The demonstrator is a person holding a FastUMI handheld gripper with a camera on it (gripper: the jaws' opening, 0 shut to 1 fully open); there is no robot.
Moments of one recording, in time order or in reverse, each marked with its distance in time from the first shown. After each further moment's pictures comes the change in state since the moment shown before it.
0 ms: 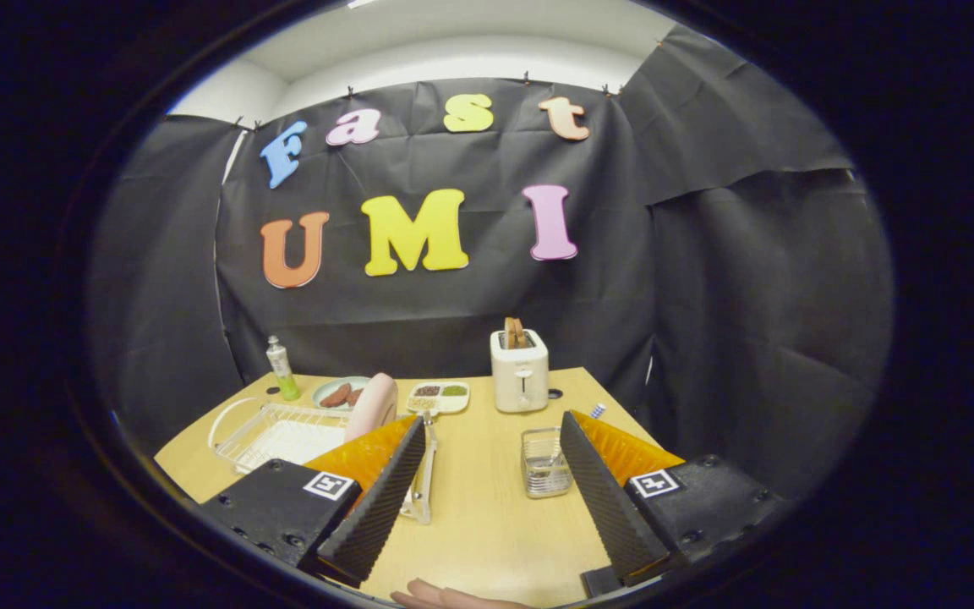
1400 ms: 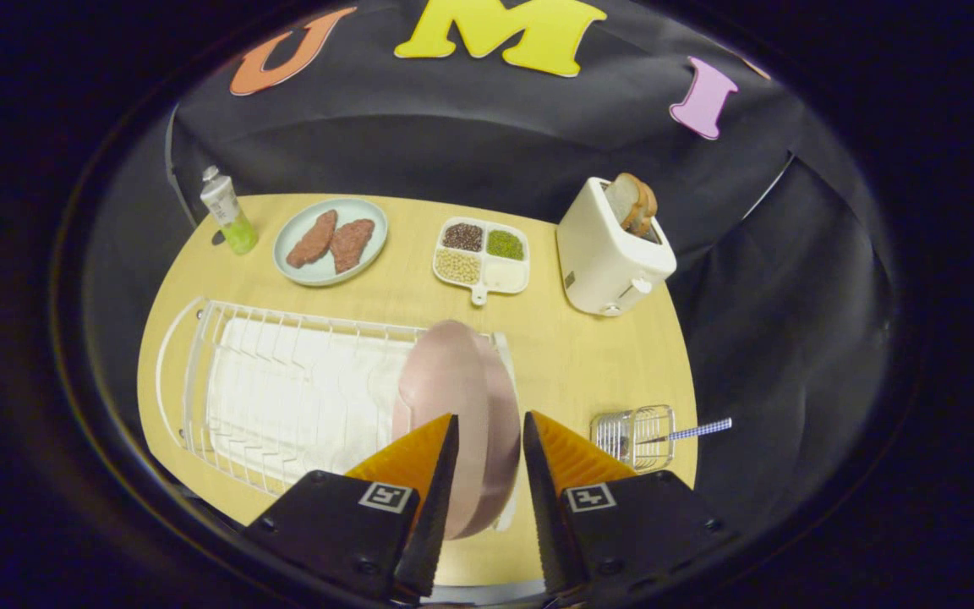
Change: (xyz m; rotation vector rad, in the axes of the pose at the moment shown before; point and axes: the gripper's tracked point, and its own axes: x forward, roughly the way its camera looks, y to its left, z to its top) arm 0.168 0.147 -0.015 -0.289 0.867 -0.194
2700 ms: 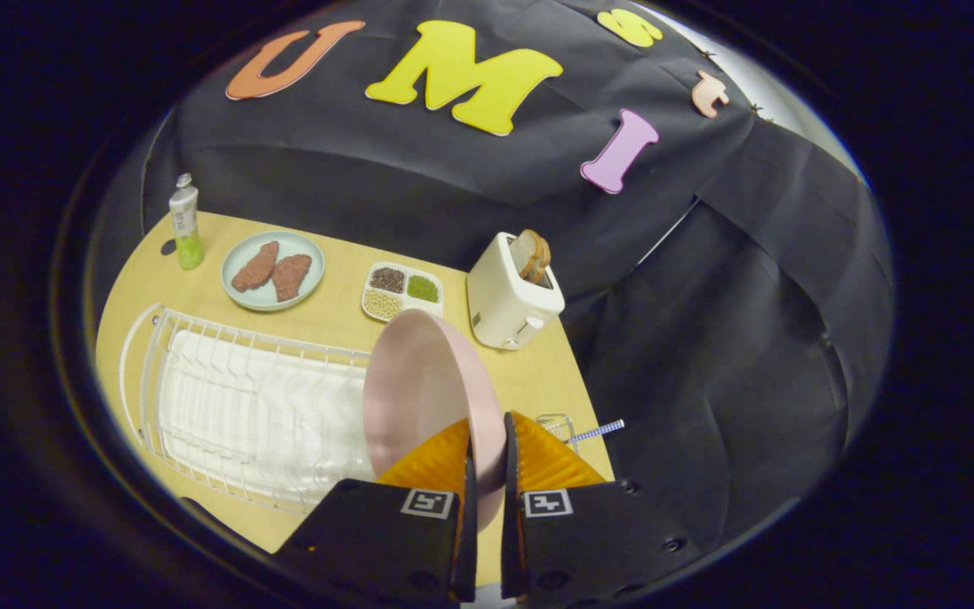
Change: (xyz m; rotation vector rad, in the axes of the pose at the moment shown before) arm -0.085 -0.030 -0.029 0.095 -0.247 -0.260
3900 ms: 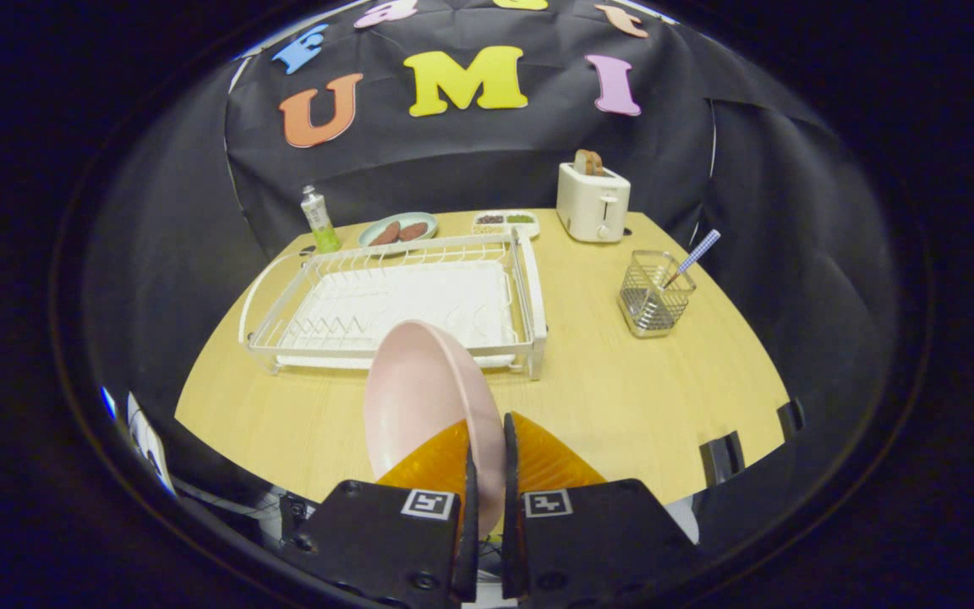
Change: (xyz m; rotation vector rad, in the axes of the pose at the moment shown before) arm -0.003 0.042 -0.250 0.181 -0.013 0.530
